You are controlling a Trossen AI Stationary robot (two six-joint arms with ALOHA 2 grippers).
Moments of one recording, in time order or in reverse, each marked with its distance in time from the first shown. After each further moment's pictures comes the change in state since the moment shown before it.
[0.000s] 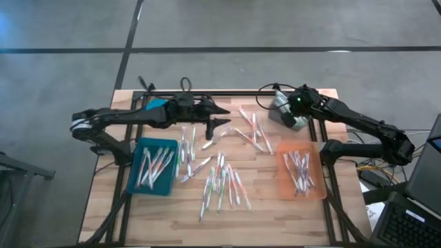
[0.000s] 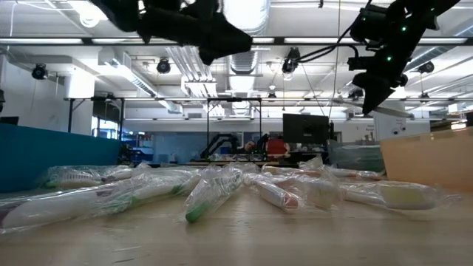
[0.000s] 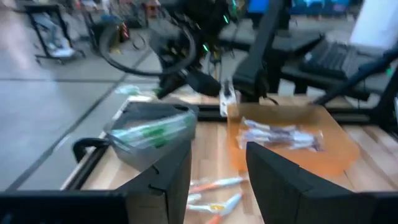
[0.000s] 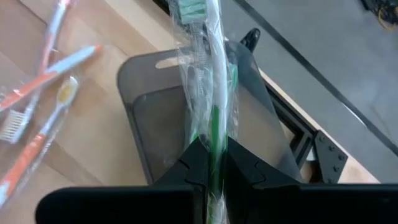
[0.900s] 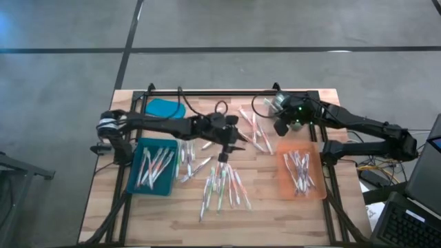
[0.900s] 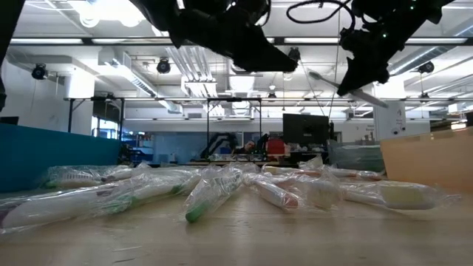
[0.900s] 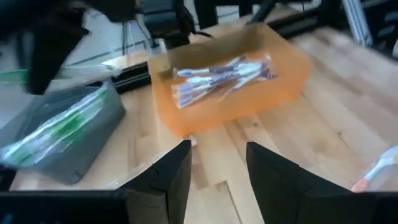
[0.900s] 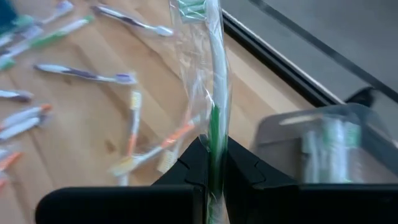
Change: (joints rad) left arm -0.185 0.306 0.250 -0.209 0.015 0.273; right arm 0.226 -0.056 -0.001 0.147 -0.186 0.177
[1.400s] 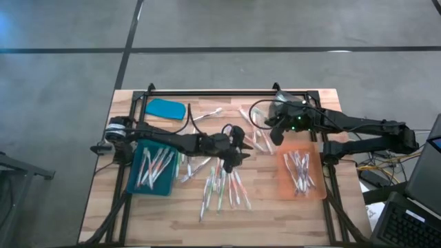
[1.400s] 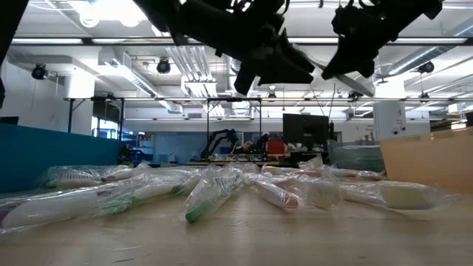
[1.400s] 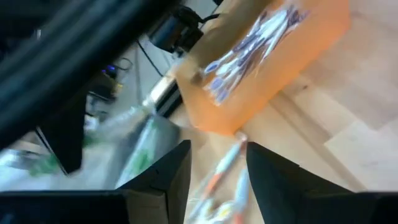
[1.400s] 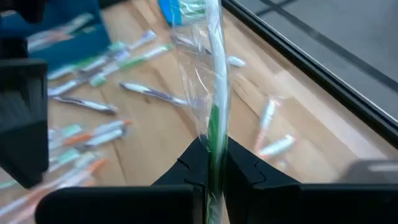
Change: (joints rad) left arm -0.158 0.097 0.000 0.150 -0.361 0.493; right arm 0.191 0.018 0.000 0.145 -0.037 0.067
